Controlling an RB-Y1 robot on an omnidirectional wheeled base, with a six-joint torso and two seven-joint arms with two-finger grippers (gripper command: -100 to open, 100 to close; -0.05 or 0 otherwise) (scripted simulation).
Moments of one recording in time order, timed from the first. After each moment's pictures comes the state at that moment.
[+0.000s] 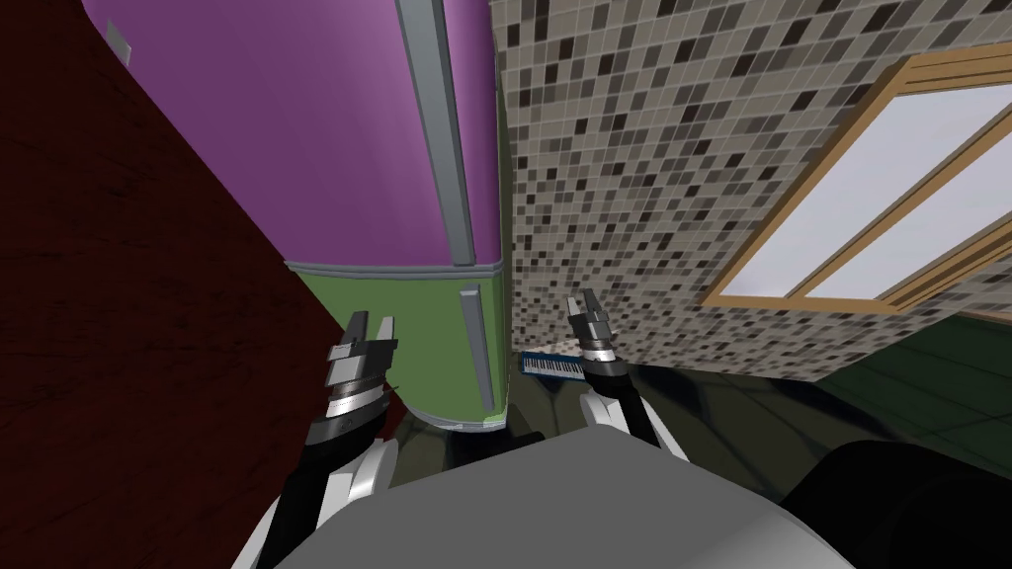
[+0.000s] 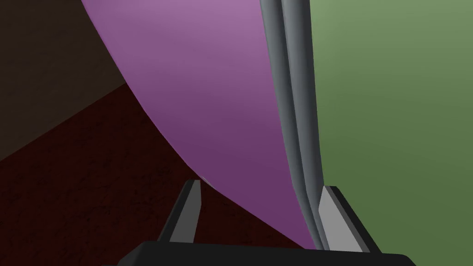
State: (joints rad) left arm 0.48 0.04 -0.02 -2.27 -0.02 -0.50 0.03; right arm 0.51 -0.02 0.00 -2.29 0.06 -0.52 -0.07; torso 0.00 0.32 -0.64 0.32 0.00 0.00
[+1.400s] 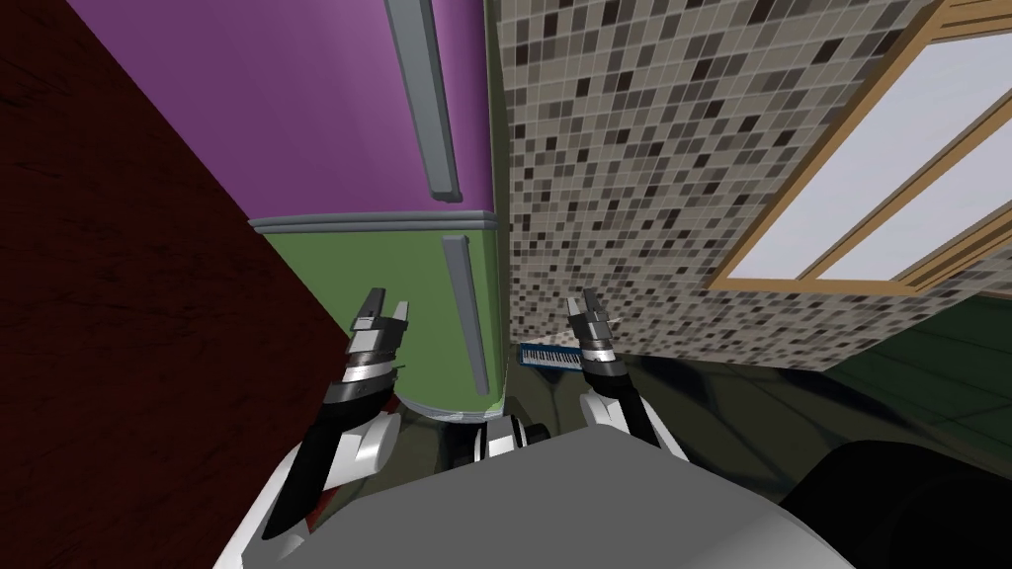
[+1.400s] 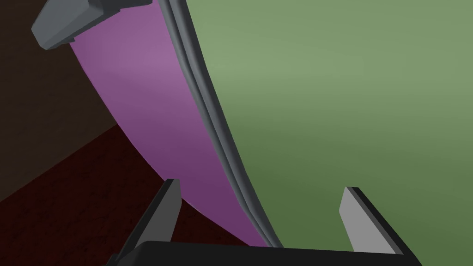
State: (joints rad) left arm 0.33 0.13 -0.02 -2.30 -0.04 -0.33 -0.01; right arm 0.51 -0.02 0.00 -2.29 0.06 -0.52 -0.07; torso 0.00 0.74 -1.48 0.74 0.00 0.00
